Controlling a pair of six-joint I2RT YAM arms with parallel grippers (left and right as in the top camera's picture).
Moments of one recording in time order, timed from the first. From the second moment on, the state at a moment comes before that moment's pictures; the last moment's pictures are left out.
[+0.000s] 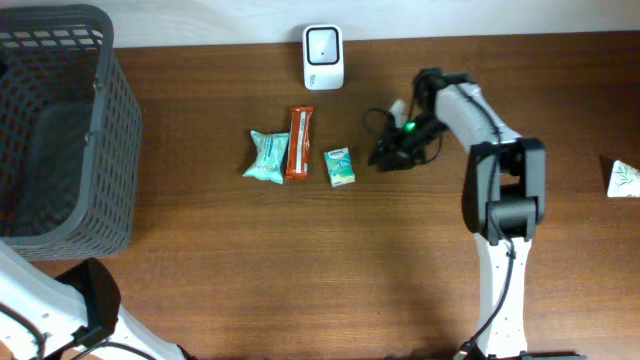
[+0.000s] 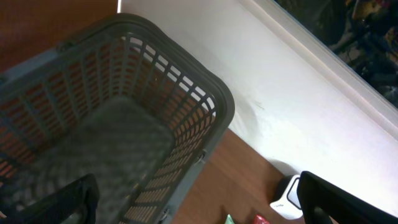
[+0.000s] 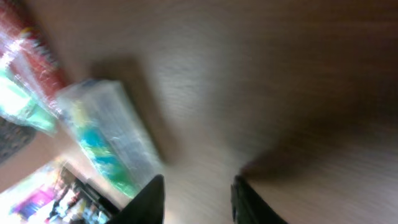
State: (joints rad) left arm 0.52 1.97 3.10 -1.69 0.21 -0.39; right arm 0.07 2.45 2.00 -1.26 -0.60 0.16
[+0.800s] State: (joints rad) left arm 0.52 1.97 3.10 -1.69 0.21 -0.39; right arm 0.32 2.39 1.96 -1.08 -0.42 0.13
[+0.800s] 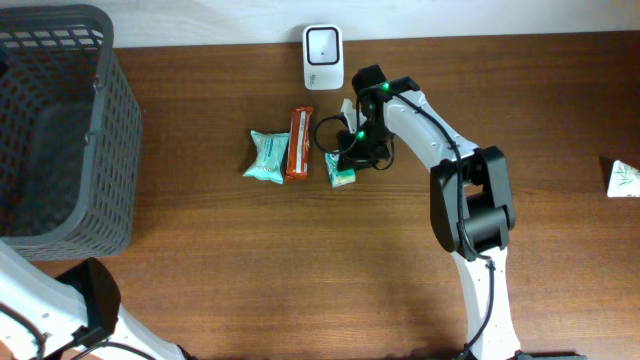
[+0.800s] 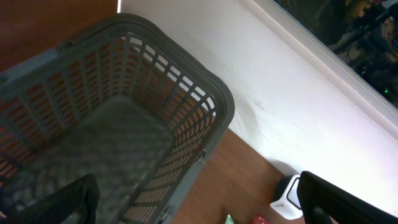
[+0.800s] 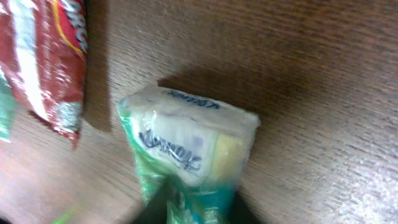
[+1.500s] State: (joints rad) left arm 0.52 1.97 3.10 -1.69 0.21 -0.39; right arm 0.43 2.44 2.37 -0.44 0.42 -0.09
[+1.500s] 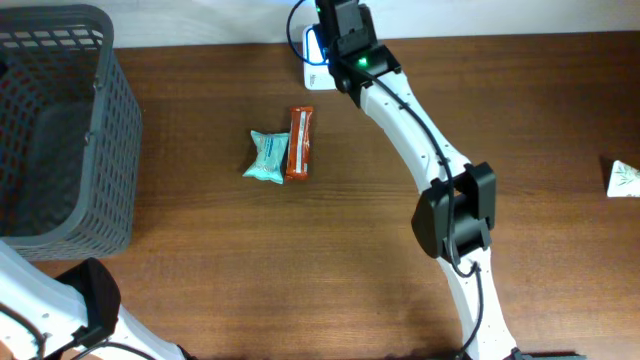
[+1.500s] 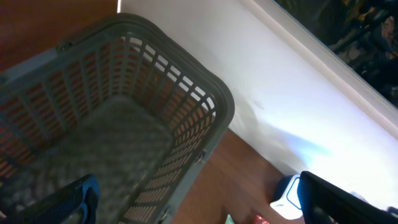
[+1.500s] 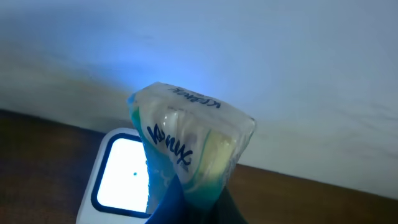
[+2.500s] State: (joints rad) left arm 0.52 1.97 3.10 -1.69 0.21 -0.39; right arm -0.52 2.37 2.37 -1.39 0.35 0.24
